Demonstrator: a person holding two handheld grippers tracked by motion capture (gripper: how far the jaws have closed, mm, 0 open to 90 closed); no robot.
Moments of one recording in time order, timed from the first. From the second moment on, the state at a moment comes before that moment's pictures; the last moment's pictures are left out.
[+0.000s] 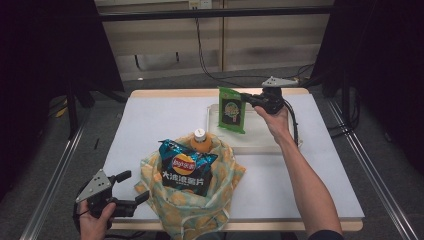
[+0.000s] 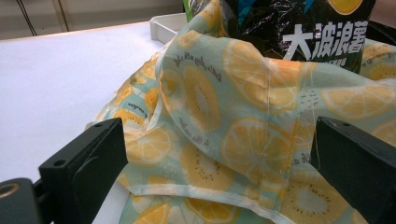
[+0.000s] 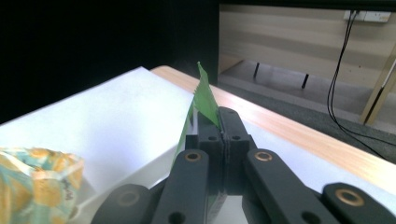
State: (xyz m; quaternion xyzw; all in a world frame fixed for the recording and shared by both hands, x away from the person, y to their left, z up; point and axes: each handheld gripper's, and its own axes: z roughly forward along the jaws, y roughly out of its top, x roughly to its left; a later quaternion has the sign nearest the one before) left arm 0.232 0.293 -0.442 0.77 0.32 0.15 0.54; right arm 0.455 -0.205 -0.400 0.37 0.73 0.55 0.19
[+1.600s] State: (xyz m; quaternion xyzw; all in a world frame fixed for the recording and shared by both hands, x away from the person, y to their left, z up) left arm 0.236 0.296 -0.445 0.76 0.33 0.15 0.53; right arm 0.487 -0.206 -0.417 0.44 0.71 0.50 0.22
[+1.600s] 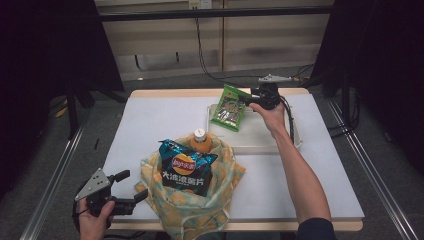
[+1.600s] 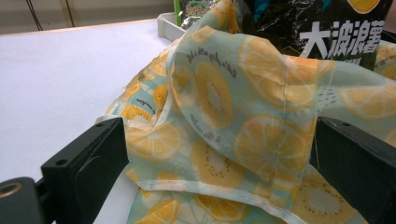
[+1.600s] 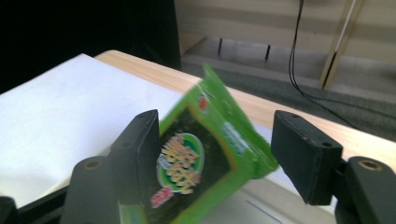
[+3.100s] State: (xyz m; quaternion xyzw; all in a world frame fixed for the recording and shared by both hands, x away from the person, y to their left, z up) left arm 0.237 0.295 -0.445 0.76 0.33 0.16 0.53; right arm 0.498 -0.165 -0.487 0.40 0.82 0.40 0.07
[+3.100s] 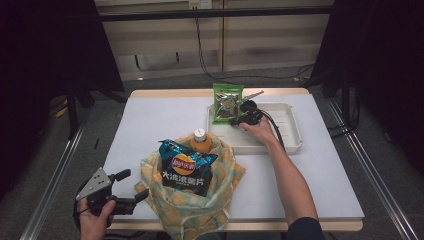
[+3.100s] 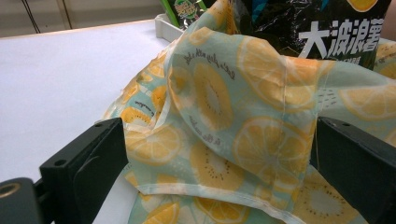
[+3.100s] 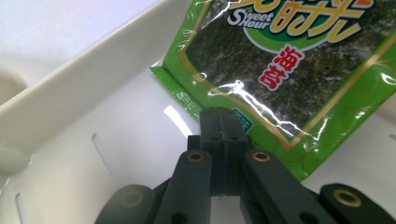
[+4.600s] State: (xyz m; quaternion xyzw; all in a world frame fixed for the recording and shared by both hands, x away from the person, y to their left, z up) left arm 0.238 0.294 -0.445 0.77 0.33 0.15 0.53; right arm 0.430 -0.179 -0.429 0.38 0.76 0.51 0.13
